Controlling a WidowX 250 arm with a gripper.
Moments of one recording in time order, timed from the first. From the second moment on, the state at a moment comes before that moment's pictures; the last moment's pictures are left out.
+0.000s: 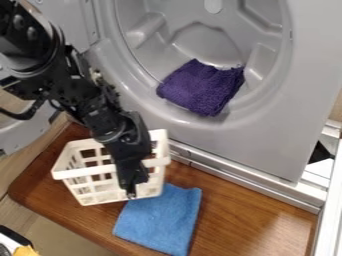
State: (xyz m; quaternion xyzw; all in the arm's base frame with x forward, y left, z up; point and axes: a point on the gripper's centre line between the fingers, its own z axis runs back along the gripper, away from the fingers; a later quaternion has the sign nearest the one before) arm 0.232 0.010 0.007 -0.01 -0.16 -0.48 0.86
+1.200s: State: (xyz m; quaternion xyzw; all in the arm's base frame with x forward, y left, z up) arm 0.223 -0.145 -0.017 -0.10 -0.18 -0.76 0.61
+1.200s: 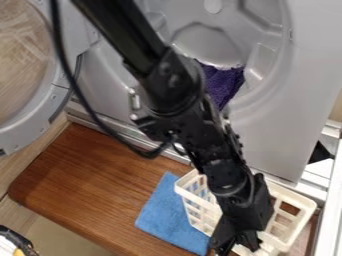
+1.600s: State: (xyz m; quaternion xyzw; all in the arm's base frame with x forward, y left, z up) arm 0.225 -0.150 -0.029 -0.10 -0.17 -0.79 0.58
